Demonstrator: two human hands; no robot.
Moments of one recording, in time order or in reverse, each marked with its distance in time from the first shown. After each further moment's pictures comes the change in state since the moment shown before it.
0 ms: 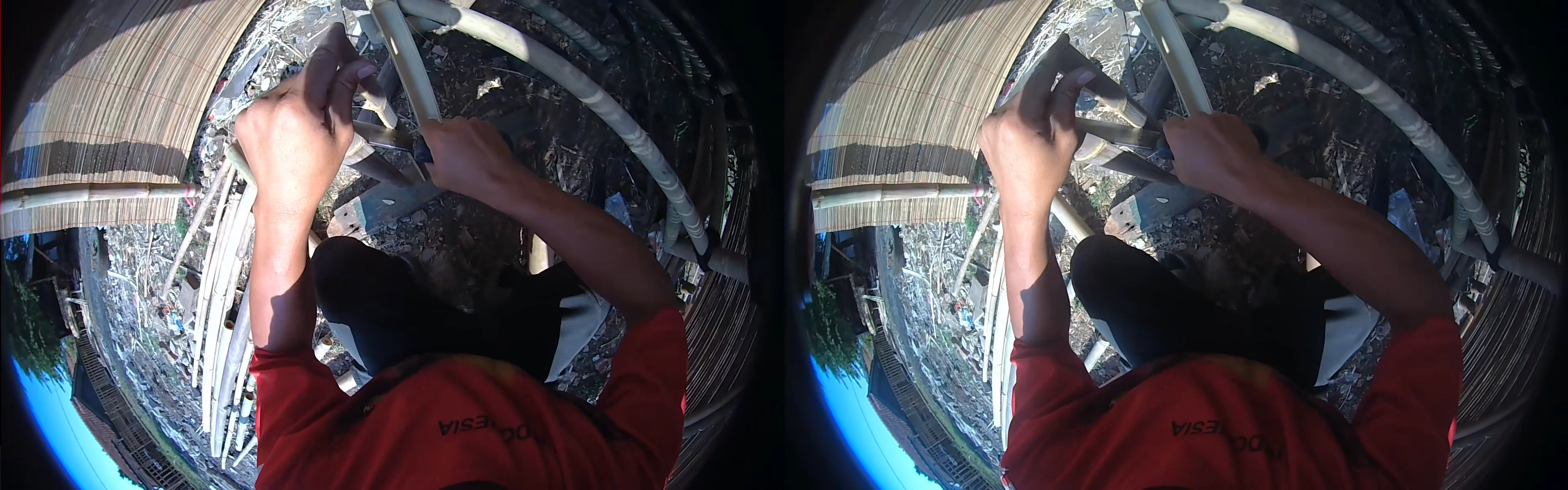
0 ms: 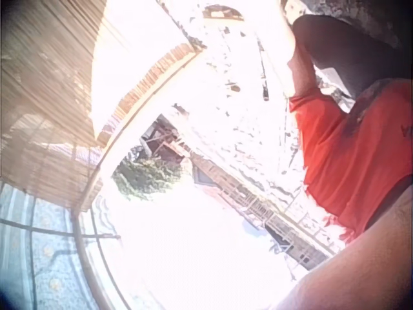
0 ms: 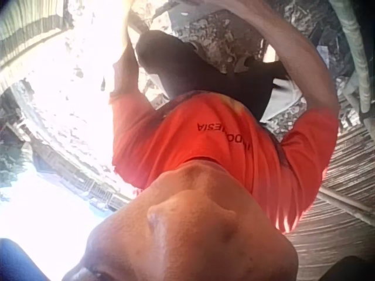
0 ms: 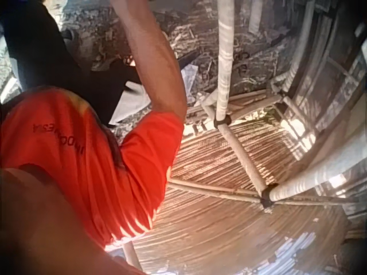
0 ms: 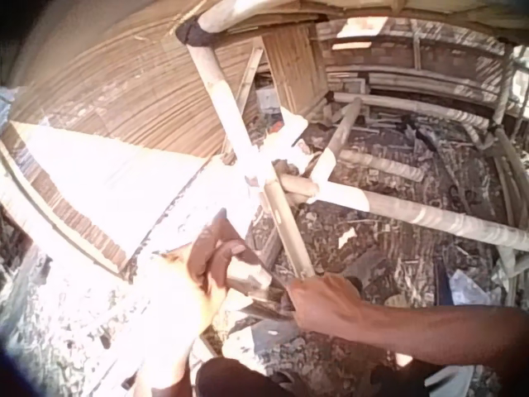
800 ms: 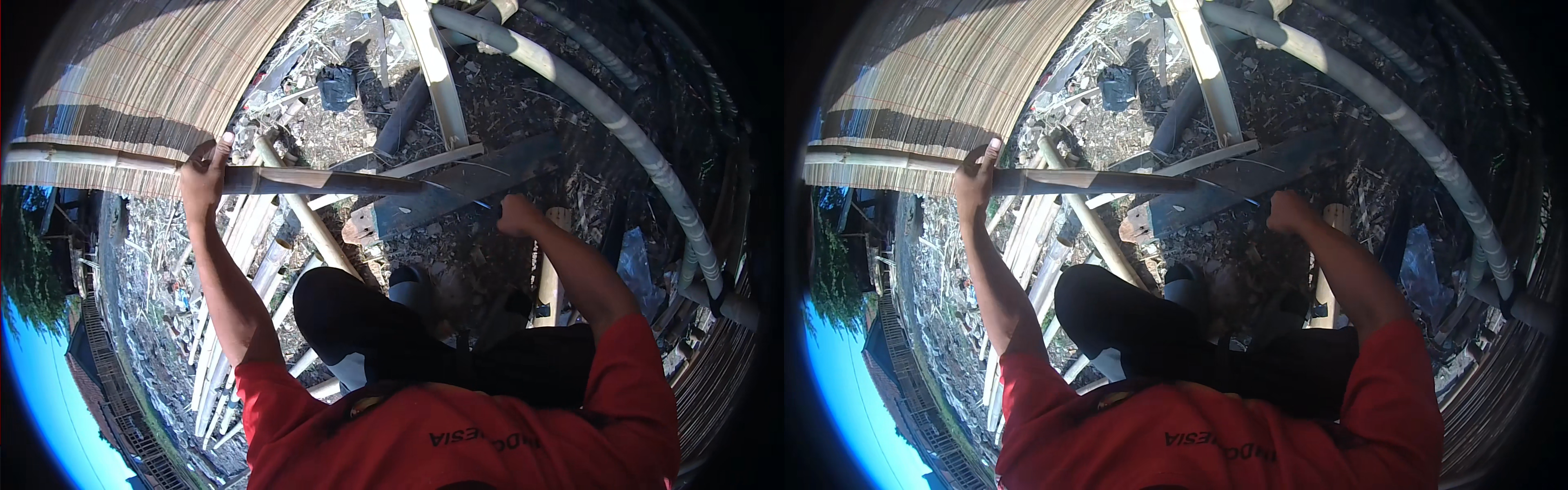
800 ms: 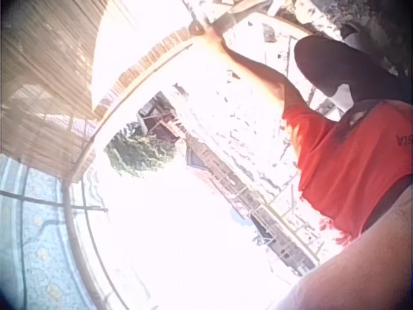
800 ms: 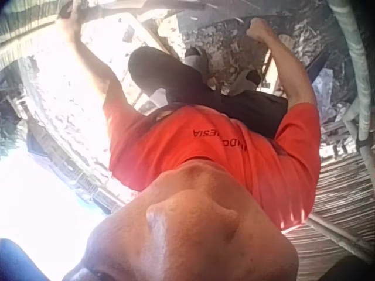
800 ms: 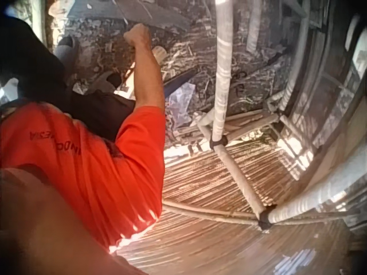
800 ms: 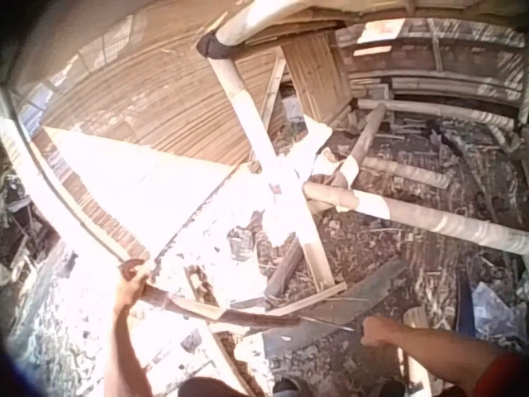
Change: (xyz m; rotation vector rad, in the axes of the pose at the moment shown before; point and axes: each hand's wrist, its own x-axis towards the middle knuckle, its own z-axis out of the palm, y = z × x) left_hand -0.098 -0.182 -0.072 0.232 -0.140 -0.915; right_hand -0.046 0.168 0.170 0.050 -0.455 0.361
